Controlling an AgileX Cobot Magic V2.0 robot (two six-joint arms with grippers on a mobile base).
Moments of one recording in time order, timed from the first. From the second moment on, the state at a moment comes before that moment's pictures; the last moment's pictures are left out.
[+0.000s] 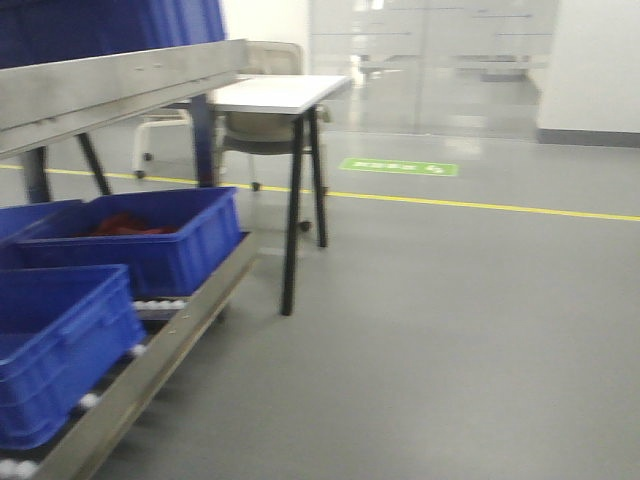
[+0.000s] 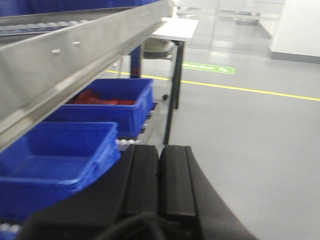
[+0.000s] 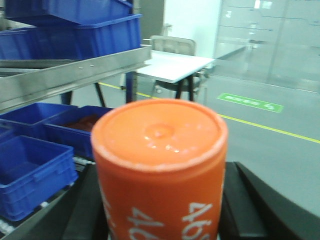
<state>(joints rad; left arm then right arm) -0.11 -0.01 0.03 -0.07 0.10 0.03 0.27 0.19 -0.52 -0.05 0.41 0.07</state>
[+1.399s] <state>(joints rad) -0.11 -0.01 0.03 -0.07 0.10 0.03 0.27 0.19 -0.52 -0.05 0.41 0.07</state>
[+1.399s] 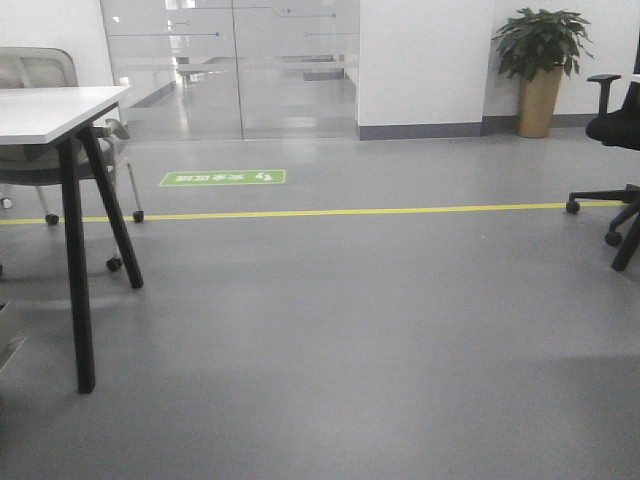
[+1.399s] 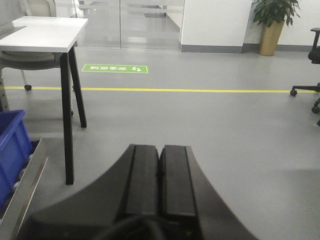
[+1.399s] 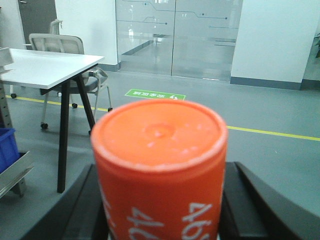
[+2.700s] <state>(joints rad) -0.11 -0.01 0.03 -0.07 0.10 0.03 0.27 0.19 -0.52 -0.05 0.41 0.07</state>
